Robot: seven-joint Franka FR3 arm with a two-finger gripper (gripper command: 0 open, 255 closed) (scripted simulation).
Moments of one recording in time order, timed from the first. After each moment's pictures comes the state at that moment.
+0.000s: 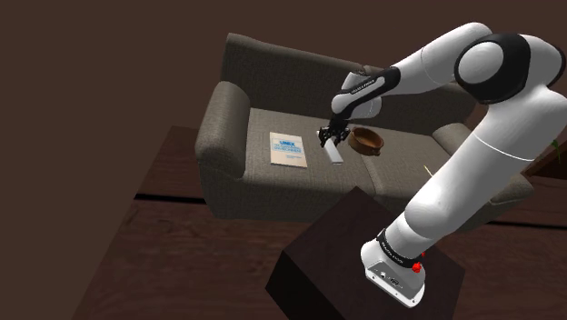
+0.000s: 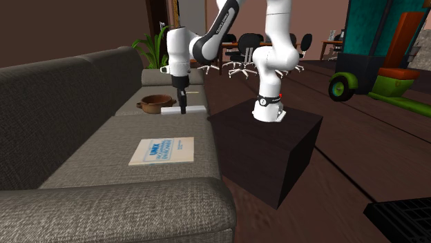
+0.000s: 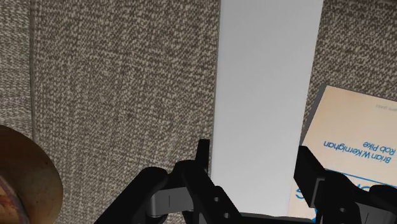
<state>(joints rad) -0.20 0.07 -0.24 -2.43 -0.01 2.51 0.10</state>
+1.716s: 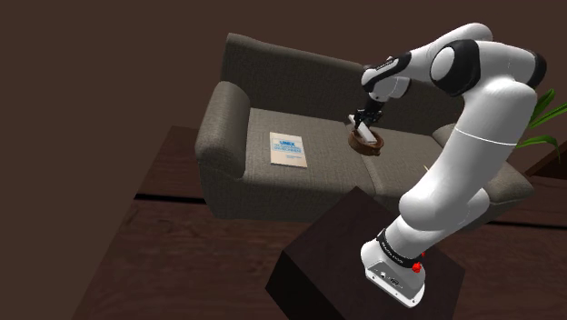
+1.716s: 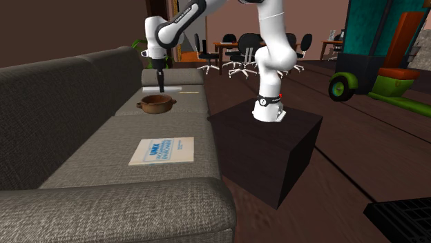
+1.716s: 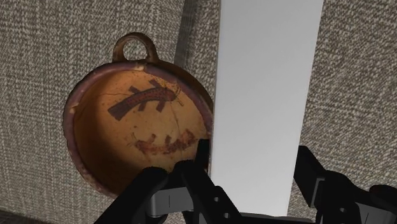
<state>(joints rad) -0.43 0.27 -0.39 -2.02 0.11 2.28 -0.35</state>
